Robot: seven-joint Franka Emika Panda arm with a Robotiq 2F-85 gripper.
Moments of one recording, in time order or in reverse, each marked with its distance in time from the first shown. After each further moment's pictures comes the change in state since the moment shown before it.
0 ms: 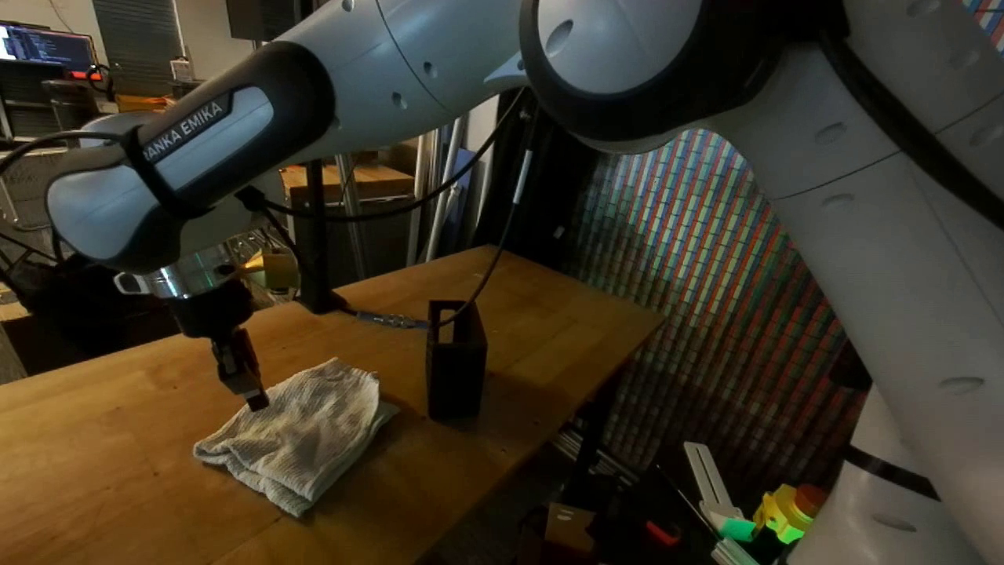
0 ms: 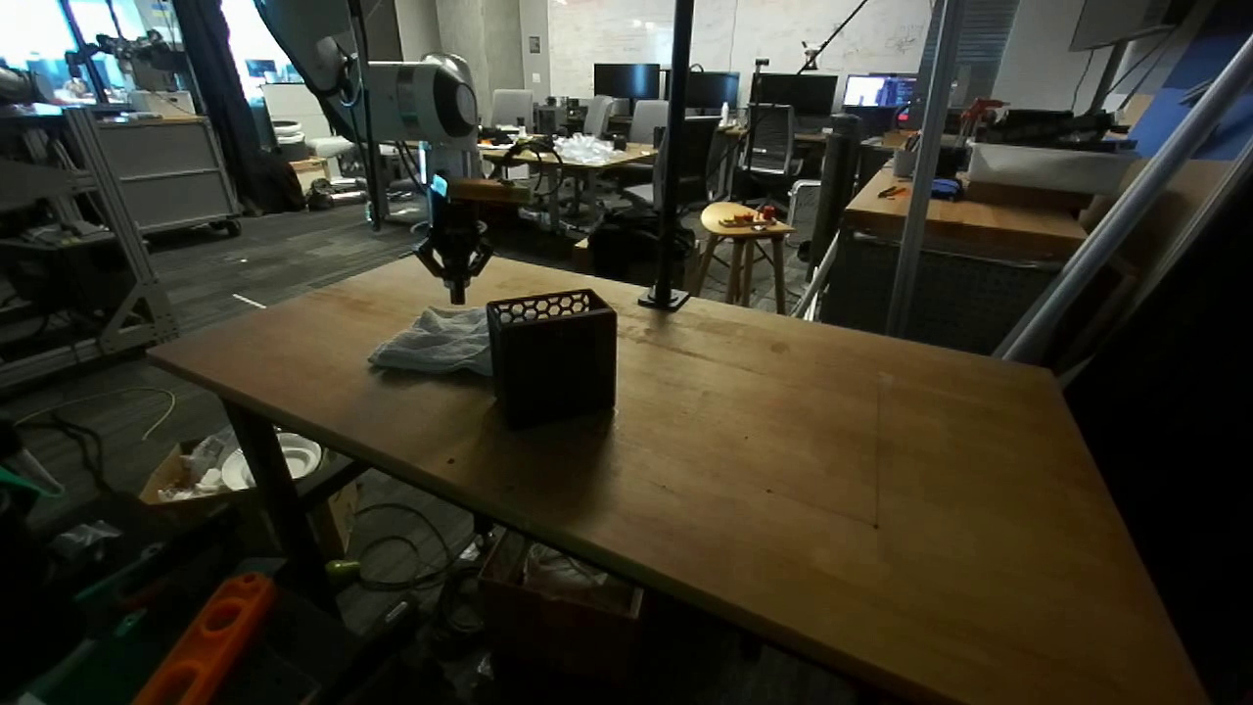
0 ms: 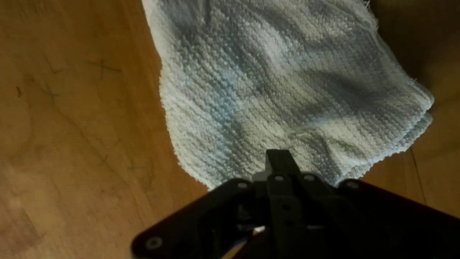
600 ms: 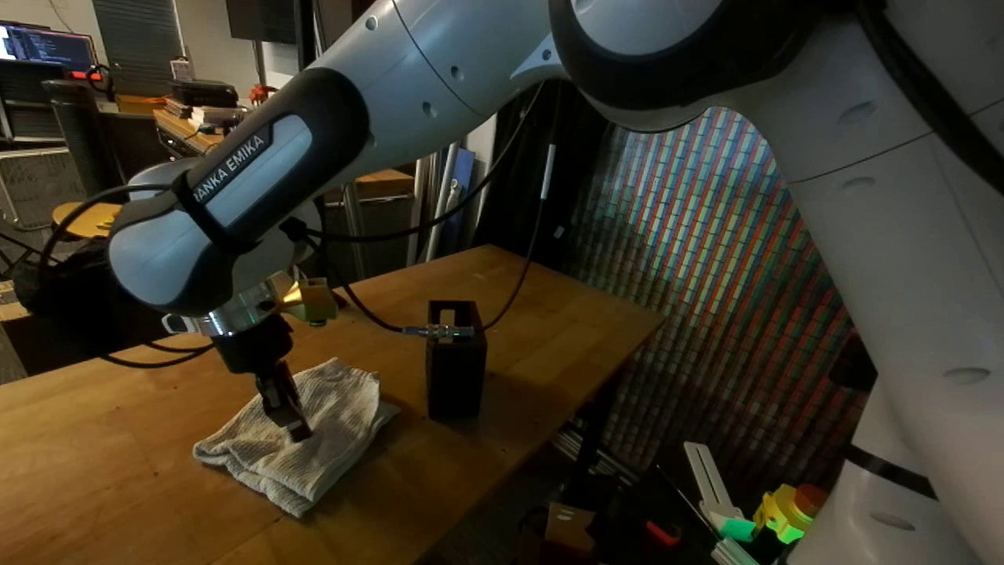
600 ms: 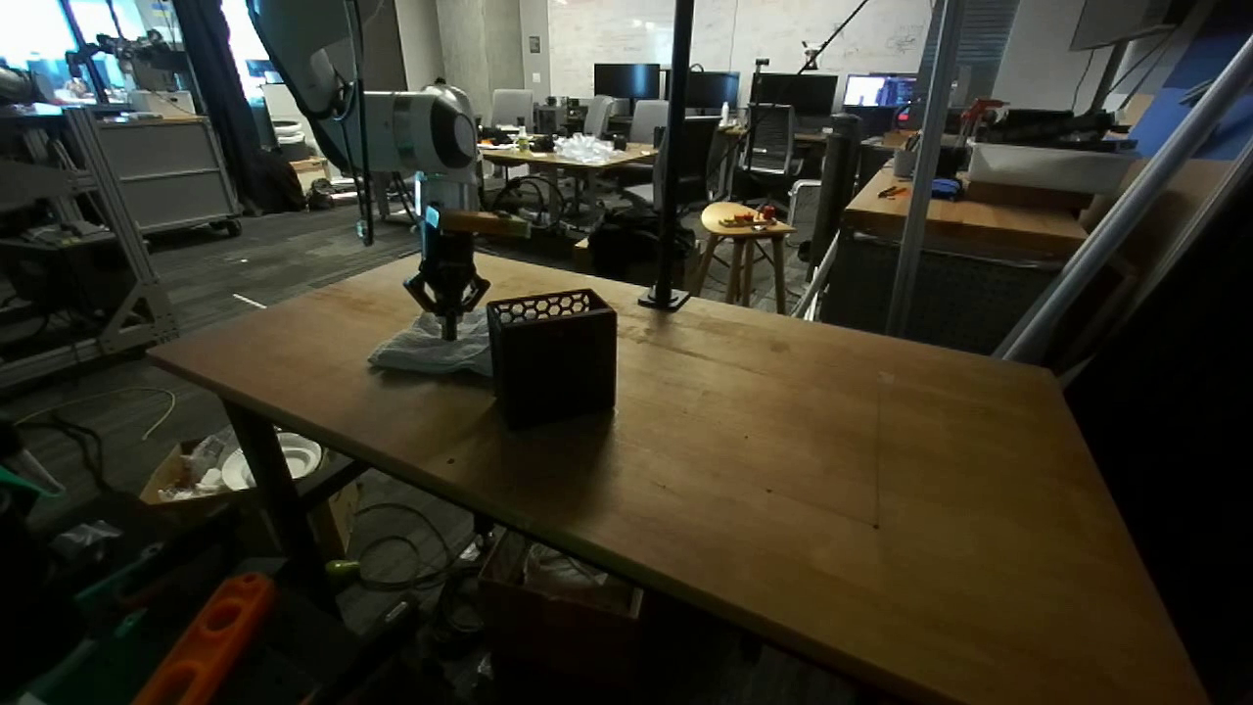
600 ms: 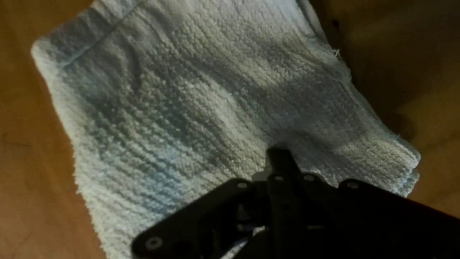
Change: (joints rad) arm -0.031 -0.061 0.003 -0.209 0.000 0.072 0.022
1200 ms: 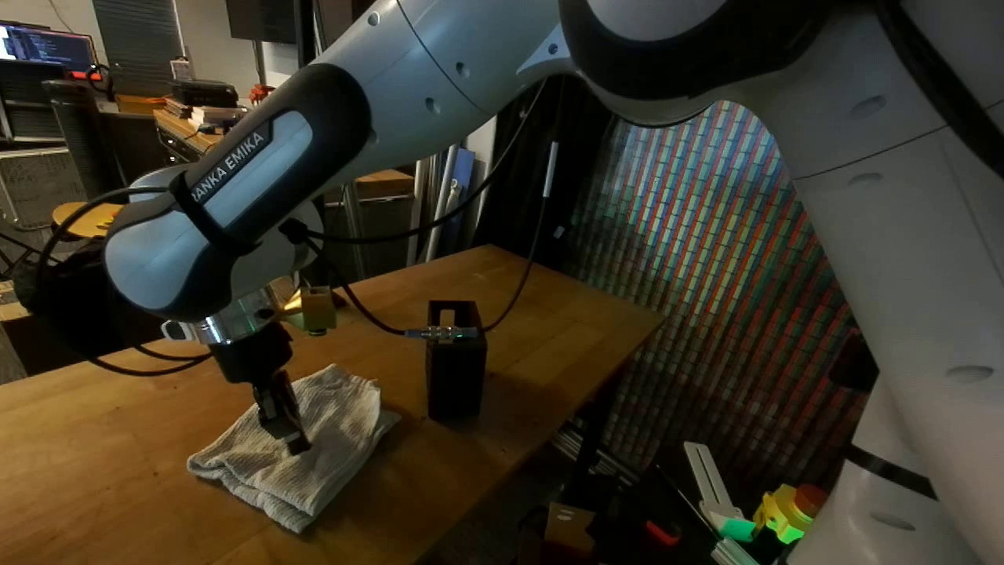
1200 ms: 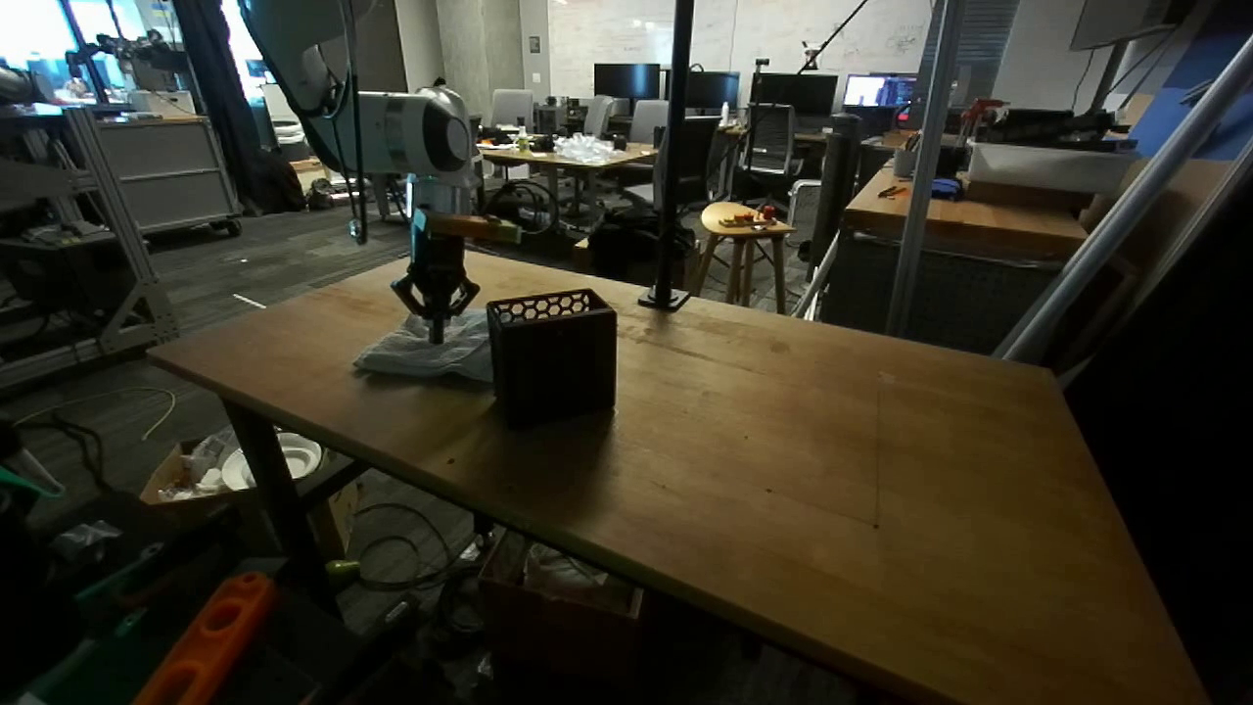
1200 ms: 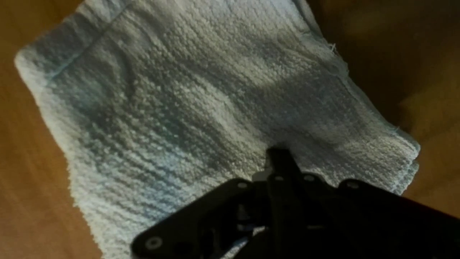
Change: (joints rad) arm -0.003 -0.017 0.014 -0.038 0.034 0.010 0.031
